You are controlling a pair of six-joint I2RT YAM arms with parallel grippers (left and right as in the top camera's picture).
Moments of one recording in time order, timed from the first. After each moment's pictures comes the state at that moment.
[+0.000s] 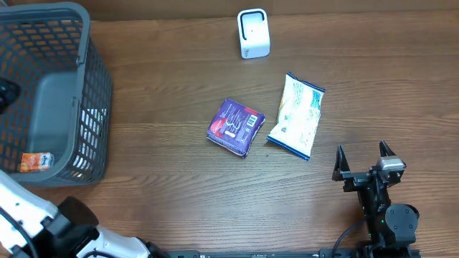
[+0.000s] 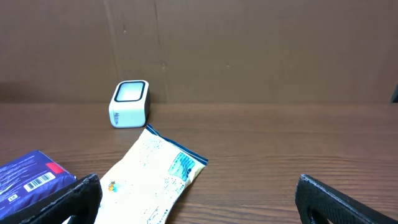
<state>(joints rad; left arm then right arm) 0.79 1.82 2.35 -1.65 0.26 -0.12 0.07 0.01 0.02 -0.04 -0.03 0.04</state>
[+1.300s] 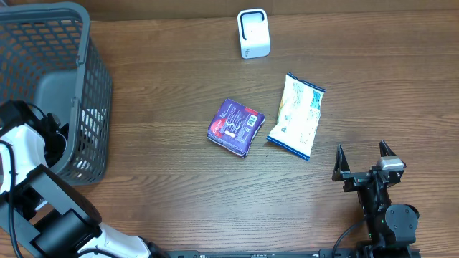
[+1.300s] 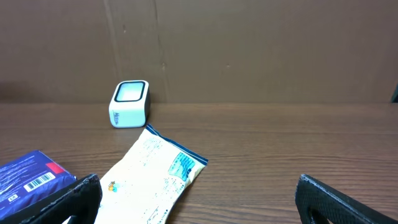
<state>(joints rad) 0.71 1.83 1.31 -0.88 0.13 -0.05 0.07 0.01 0.02 -0.04 -0.03 0.04</state>
